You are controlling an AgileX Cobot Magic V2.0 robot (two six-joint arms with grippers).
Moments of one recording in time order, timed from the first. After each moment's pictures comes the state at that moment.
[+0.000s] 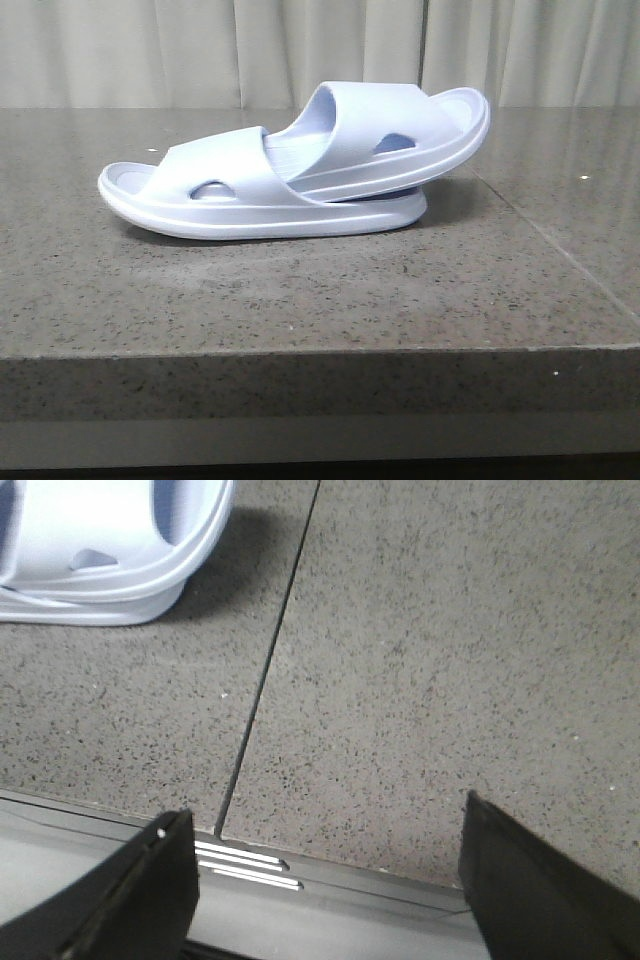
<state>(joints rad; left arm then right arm) -0.04 0.68 -0.88 0.06 0.94 -0.01 -0.03 0.61 -0.89 0.26 1.08 -0.20</state>
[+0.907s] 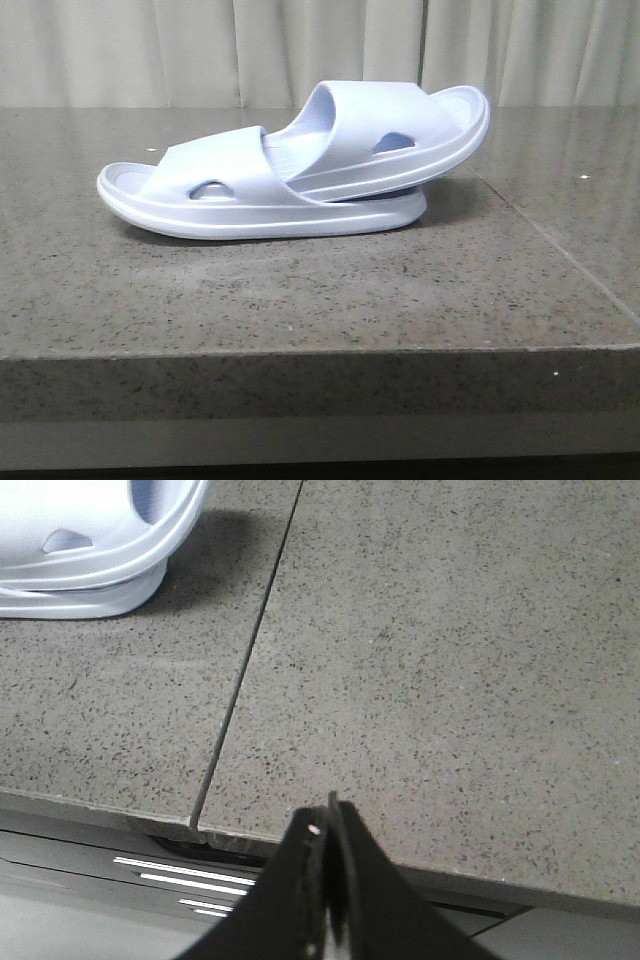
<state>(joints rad) -0.04 0.55 -0.71 0.05 0.84 -0.02 -0.03 0.42 -0.66 0.26 0.95 -0.20</state>
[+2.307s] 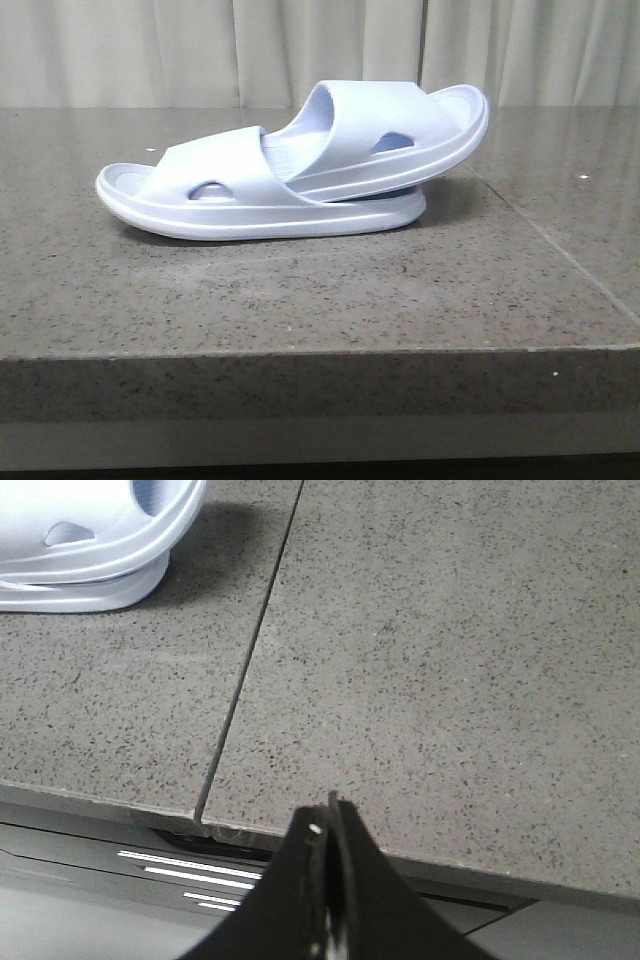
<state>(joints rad) -0.04 0.08 -0.12 -0.02 0.21 0.01 -0.03 0.42 -0.66 0.26 0.96 -0.20</state>
